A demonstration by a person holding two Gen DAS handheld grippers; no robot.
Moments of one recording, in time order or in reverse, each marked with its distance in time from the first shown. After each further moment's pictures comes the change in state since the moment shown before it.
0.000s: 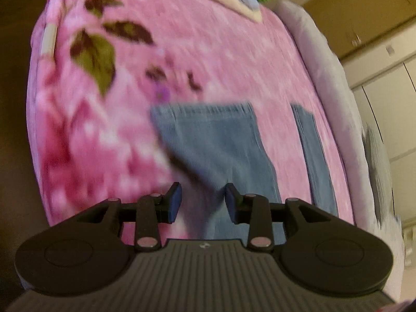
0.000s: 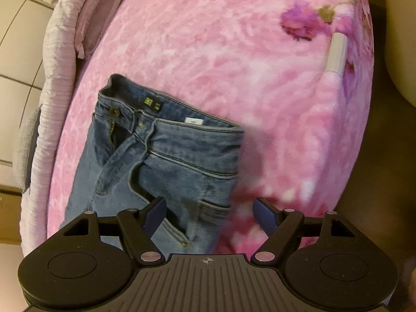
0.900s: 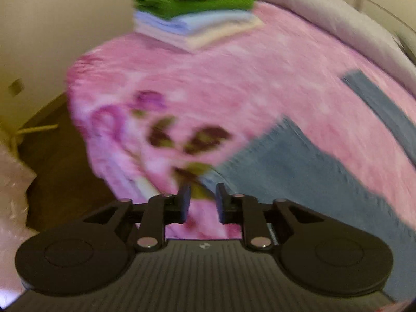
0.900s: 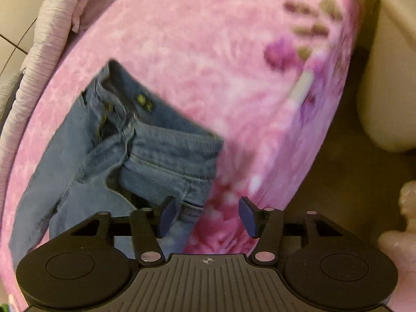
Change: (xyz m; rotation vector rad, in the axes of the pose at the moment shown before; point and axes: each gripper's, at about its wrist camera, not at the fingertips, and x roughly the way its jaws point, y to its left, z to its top) left arm -0.059 -0.004 0.079 0.576 -0.094 0.380; right arm -0.056 0.029 -0.002 -0.211 -0.018 -0.224
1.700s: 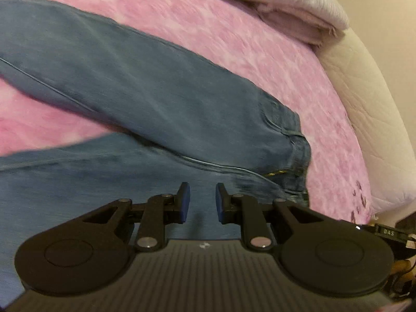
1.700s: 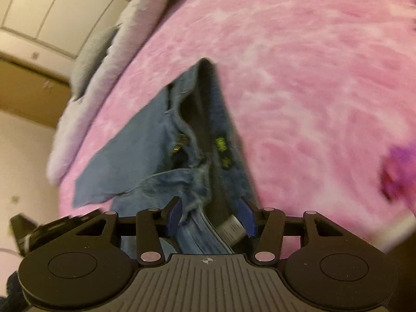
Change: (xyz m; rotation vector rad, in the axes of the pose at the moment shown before) left arm -0.127 -0.529 -0.248 0.613 0.451 -0.857; right arm 0.084 0.009 0.132 -0.323 0.263 0.511
